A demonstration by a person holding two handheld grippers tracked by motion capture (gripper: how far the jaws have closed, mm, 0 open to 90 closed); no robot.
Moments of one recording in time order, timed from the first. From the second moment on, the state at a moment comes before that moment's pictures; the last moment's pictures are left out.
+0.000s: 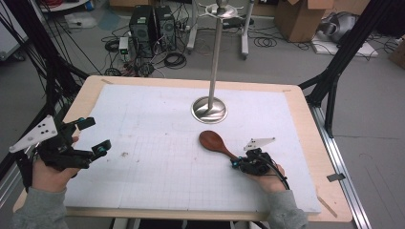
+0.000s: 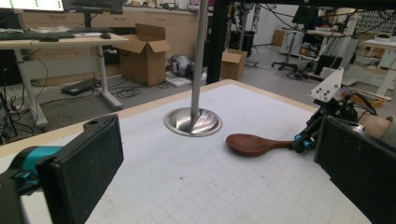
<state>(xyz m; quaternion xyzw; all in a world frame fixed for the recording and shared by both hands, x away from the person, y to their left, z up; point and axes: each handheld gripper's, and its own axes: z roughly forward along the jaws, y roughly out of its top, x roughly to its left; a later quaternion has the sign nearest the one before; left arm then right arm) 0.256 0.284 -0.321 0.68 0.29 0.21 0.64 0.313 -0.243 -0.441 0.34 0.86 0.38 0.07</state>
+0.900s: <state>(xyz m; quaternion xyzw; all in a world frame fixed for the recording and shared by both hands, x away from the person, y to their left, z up) 0.249 0.288 -0.323 0.68 0.30 0.22 0.63 0.326 -0.261 -0.444 0.37 0.84 0.39 0.09</state>
